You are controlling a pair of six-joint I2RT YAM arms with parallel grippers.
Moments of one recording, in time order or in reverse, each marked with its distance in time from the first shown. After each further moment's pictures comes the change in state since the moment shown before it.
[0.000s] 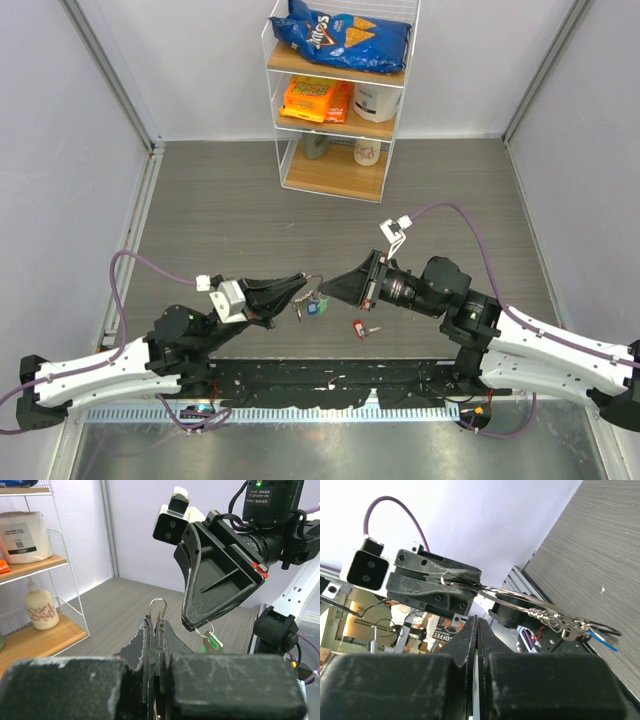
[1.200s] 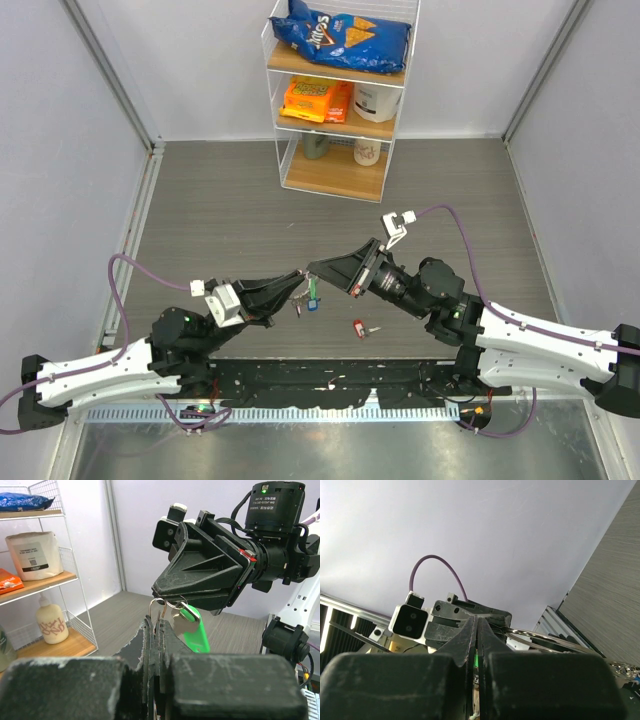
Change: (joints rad) left arm 0.000 -0.004 -0.027 0.100 -0.002 0.065; right arm 0.074 0.099 0.001 0.267 0.213 0.145
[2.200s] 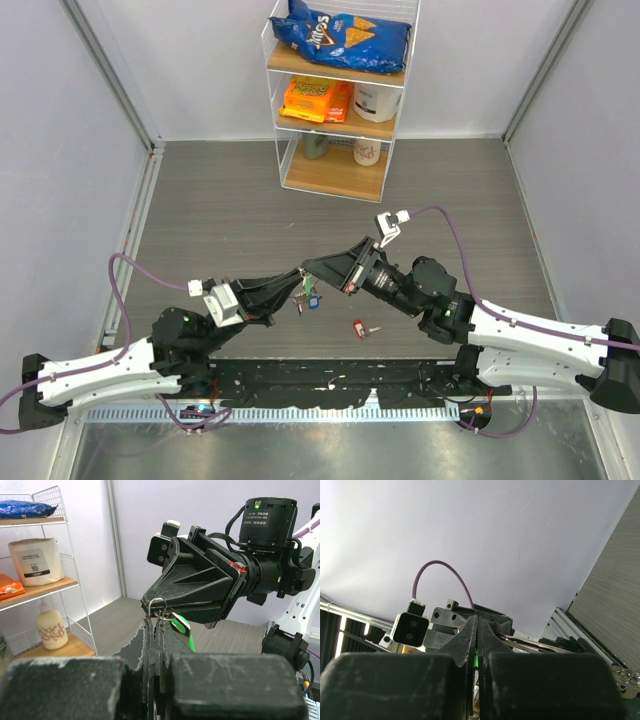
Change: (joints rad) left arm 0.001 0.019 -0.004 0.051 0.002 0.000; right arm 0.001 0.058 0.000 0.070 0.007 0.059
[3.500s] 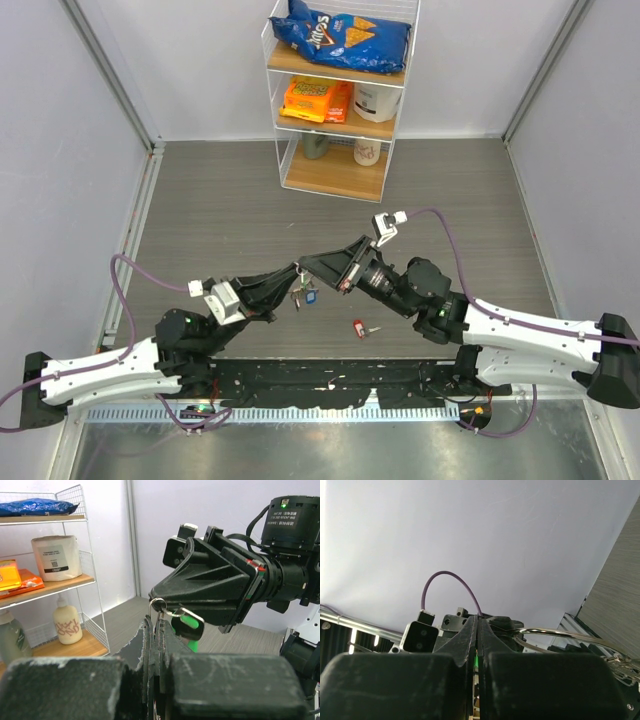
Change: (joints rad) left arm 0.001 0.022 -0.028 0.075 -0.079 0.029; right arm 0.022 0.043 0.005 0.046 0.061 0.053
